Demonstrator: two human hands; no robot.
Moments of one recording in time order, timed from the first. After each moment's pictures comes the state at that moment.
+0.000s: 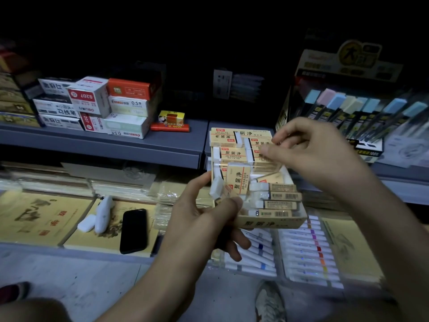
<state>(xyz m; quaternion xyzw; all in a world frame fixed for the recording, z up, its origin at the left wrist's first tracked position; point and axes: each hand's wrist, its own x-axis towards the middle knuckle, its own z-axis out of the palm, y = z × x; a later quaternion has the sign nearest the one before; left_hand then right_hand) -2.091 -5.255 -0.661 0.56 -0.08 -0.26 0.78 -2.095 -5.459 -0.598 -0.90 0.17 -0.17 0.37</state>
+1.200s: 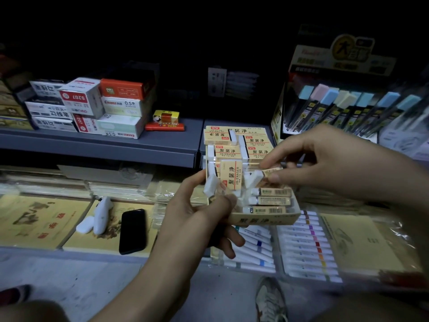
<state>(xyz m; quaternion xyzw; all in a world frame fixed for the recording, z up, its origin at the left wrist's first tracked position) -2.092 -5.255 -0.660 0.57 -0.08 -0.25 0.78 -2.123 -5.465 -0.565 -0.96 0.02 0.03 0.29</state>
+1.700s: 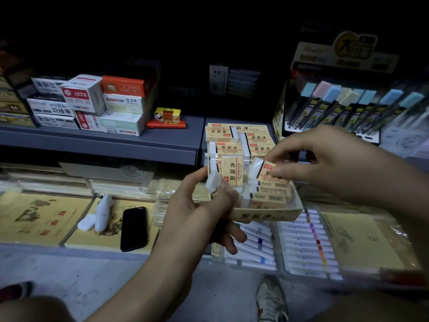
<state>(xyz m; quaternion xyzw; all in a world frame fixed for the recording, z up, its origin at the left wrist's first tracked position) -2.091 -5.254 -0.658 0.57 -0.08 -0.26 0.77 -2.123 -5.467 -0.575 -0.98 0.01 -0.01 0.21</state>
